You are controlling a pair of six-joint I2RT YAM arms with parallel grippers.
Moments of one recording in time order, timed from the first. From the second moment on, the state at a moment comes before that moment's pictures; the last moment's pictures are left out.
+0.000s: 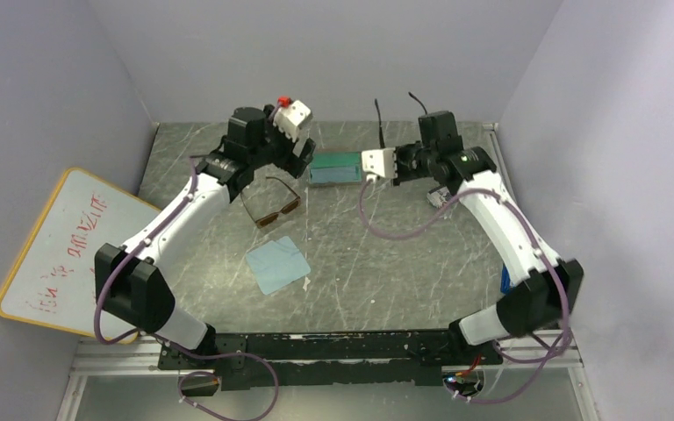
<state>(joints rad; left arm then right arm) -0.44 1.50 1.34 -0.23 0.19 0.24 0.33 1.49 1.48 -0.74 -0.36 -1.39</state>
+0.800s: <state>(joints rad) -0.44 1.30 1.29 -0.13 0.88 0.09 0.40 1.03 1.04 -0.52 -0.96 -0.91</state>
